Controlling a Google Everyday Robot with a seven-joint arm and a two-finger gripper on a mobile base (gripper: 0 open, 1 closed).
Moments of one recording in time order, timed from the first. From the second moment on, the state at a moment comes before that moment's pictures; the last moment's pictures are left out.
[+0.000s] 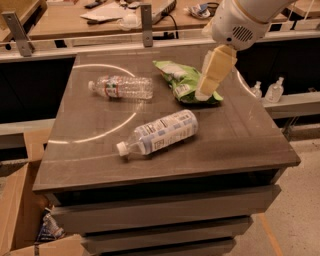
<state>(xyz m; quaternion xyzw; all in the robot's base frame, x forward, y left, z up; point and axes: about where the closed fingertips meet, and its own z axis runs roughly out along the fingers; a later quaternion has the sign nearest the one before) 0.562 -0.097 0.987 -0.63 0.73 0.03 0.26</state>
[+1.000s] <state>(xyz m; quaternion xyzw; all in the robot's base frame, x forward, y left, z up) 0.620 -0.066 0.956 -0.62 0.74 0.04 0.24</state>
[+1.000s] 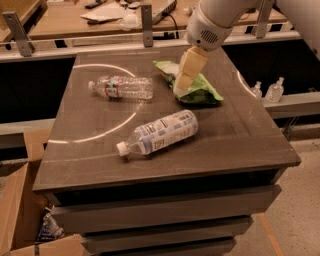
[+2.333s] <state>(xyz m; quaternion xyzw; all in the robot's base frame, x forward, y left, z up) 0.666 0.053 0.891 -0.66 0.72 0.06 0.19</state>
